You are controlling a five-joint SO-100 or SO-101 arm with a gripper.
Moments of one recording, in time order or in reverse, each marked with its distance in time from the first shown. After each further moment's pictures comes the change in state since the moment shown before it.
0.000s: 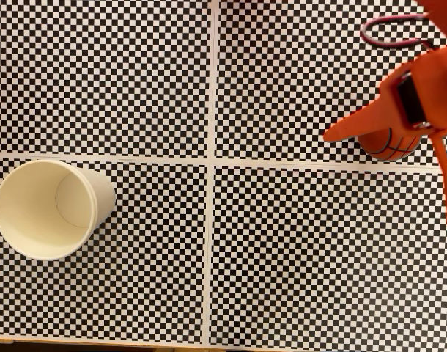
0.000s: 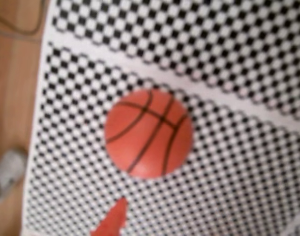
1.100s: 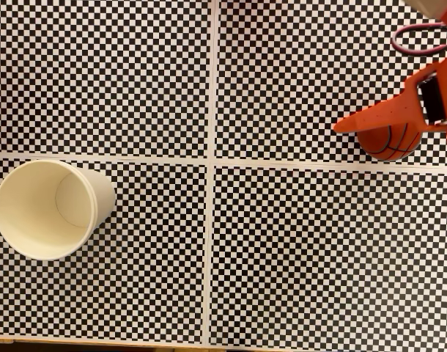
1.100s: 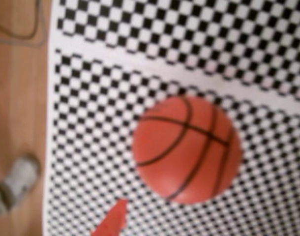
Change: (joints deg) arm -4.7 -10.4 -8.4 -0.4 9.1
